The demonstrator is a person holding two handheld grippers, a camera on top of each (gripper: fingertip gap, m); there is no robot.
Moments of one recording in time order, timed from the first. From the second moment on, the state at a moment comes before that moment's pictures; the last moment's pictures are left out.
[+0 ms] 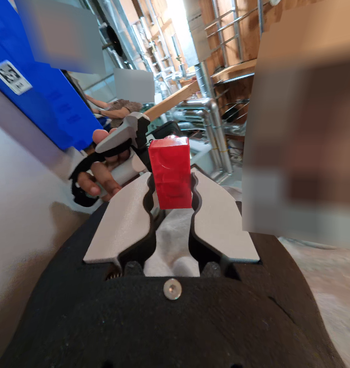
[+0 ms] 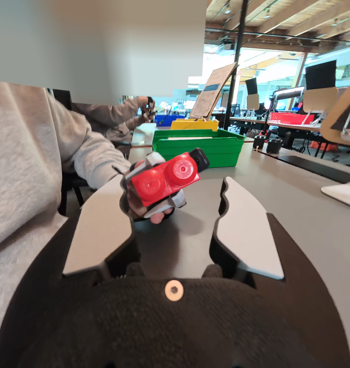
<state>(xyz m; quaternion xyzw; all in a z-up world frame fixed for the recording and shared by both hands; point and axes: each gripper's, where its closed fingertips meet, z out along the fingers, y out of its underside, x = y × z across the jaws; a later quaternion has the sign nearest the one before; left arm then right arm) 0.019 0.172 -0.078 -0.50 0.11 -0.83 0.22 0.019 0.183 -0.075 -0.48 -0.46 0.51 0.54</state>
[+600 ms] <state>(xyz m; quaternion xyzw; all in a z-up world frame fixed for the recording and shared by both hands) 0.026 0.173 -0.104 -0.61 0.33 -0.58 0.42 0.023 0.183 -0.088 -0.56 -0.39 0.63 0.38</state>
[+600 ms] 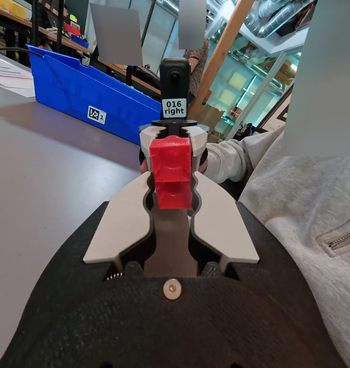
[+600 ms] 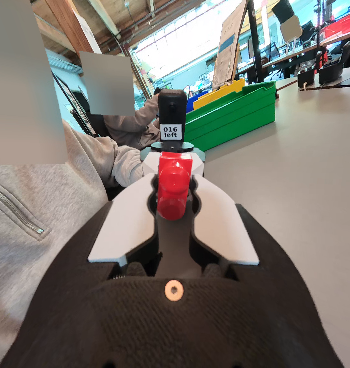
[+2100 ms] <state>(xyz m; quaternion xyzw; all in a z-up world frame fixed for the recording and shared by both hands) 0.029 0.174 -0.108 -0.63 0.32 -0.58 0.41 0.027 0.199 -0.077 -0.56 -0.34 0.64 0.40</state>
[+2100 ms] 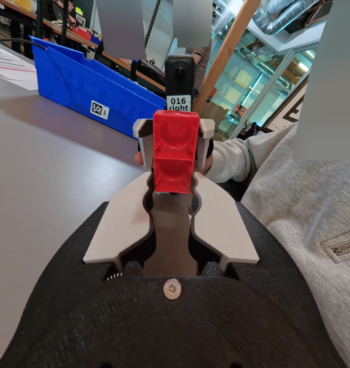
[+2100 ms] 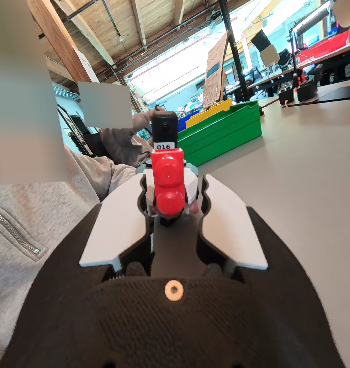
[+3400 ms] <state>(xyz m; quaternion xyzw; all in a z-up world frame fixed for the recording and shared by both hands) 0.013 0.189 -0.084 -0.61 0.31 -0.54 0.49 0.015 0.181 -0.107 -0.59 -0.43 0.58 0.36</state>
